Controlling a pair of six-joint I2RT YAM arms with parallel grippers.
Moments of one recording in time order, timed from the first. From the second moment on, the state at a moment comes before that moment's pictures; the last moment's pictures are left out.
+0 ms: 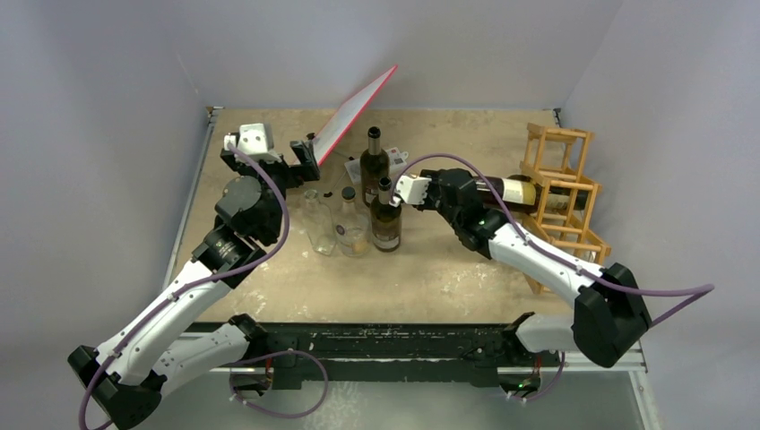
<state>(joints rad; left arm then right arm) -0.66 0.89 0.97 0.04 -0.66 -0.12 0.63 1.31 0.86 -0.01 0.28 -1.01</state>
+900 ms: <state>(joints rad) -0.66 0.91 0.97 0.04 -0.65 -0.12 0.59 1.22 0.84 0.01 0.15 -0.80</state>
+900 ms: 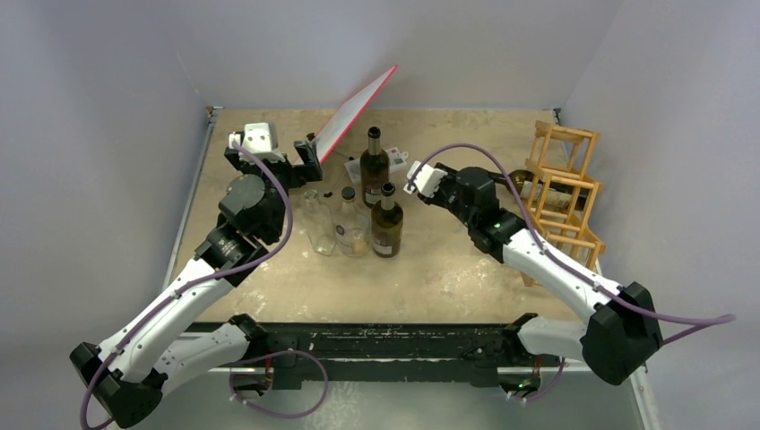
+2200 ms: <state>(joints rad) -0.65 0.93 0.97 0.04 -0.64 -0.12 0.49 1.39 1.06 0.09 -0.20 -0.20</state>
